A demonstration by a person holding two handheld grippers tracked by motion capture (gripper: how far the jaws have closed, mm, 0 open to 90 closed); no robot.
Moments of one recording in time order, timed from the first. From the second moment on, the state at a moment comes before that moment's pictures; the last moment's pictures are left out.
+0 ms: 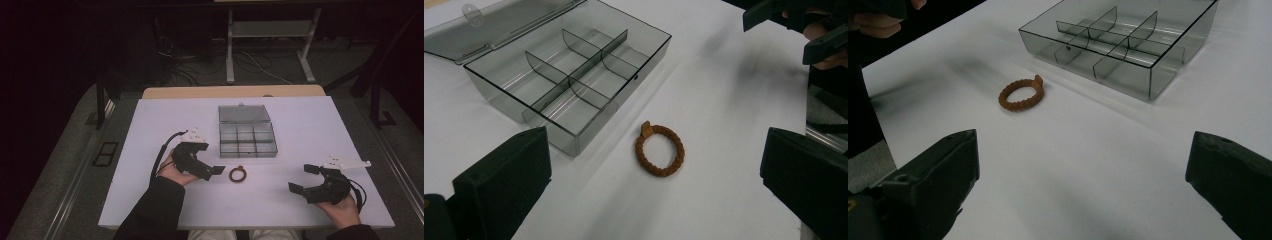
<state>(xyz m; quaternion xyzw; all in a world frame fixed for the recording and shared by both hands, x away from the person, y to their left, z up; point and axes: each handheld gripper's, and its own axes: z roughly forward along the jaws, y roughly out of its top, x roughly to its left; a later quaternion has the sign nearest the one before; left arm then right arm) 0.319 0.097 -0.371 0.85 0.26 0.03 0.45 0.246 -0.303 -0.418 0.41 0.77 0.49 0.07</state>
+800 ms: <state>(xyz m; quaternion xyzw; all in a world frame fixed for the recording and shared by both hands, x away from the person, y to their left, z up) 0.336 0.064 -0.387 0.88 0.24 0.02 0.40 0.246 -0.303 -0.418 0.41 0.77 0.49 0.07</state>
